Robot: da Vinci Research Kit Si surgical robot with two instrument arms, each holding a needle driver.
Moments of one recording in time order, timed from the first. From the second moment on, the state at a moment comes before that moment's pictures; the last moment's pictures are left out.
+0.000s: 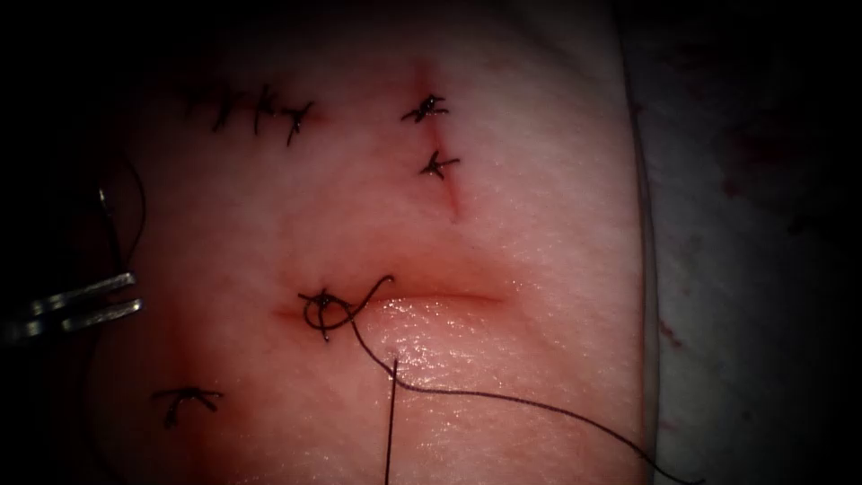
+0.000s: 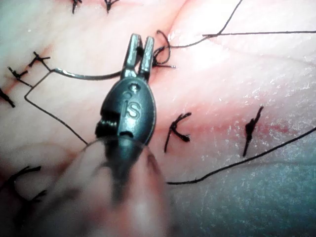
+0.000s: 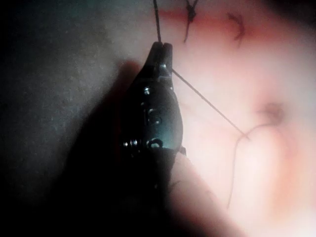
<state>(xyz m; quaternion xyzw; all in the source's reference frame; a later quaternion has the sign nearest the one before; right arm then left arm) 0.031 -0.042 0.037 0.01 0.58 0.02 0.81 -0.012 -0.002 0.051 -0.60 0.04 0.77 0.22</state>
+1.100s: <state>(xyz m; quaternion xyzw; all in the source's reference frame) 0.028 -0.030 0.042 -0.07 0.65 -0.06 0.76 -0.012 -0.003 0.051 -0.60 0.03 0.77 0.22</state>
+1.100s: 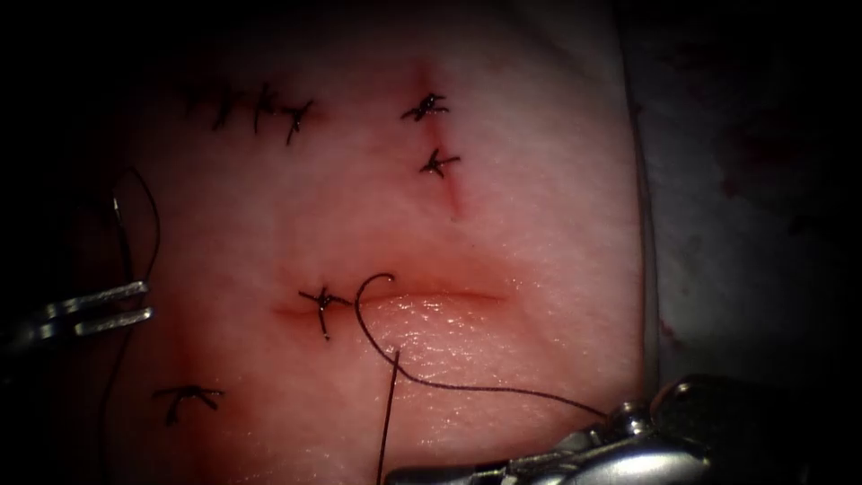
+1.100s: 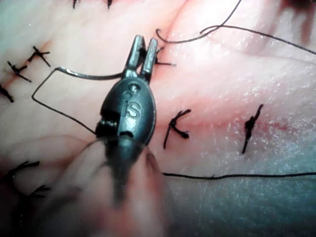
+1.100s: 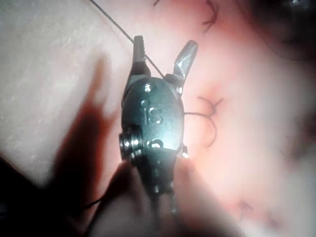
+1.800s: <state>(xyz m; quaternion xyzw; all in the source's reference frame) 0.029 -0.028 0.054 -0.11 0.62 -0.08 0.77 -0.012 -0.003 0.051 -0.60 0.03 0.77 0.22</state>
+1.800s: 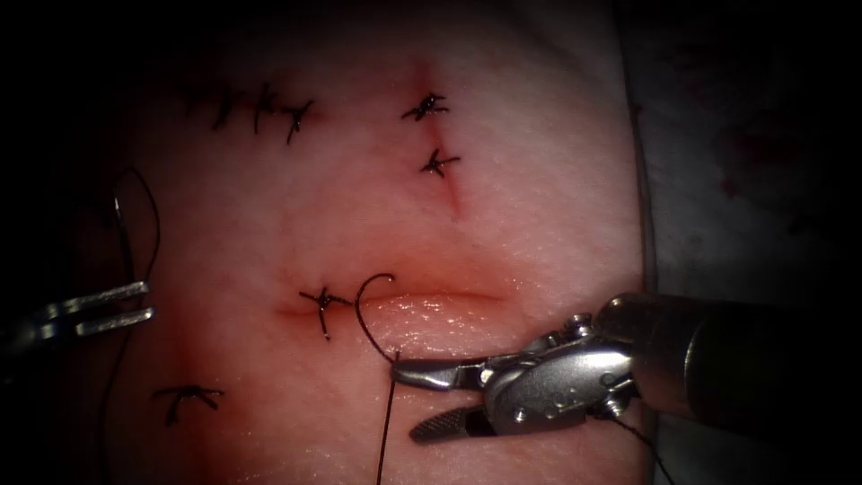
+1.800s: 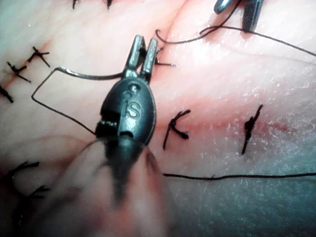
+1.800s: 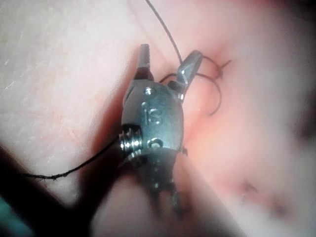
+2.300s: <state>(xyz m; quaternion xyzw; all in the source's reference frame) 0.030 -0.028 0.056 -0.04 0.56 -0.13 0.82 -0.012 -0.003 0.051 -0.60 0.03 0.77 0.22</state>
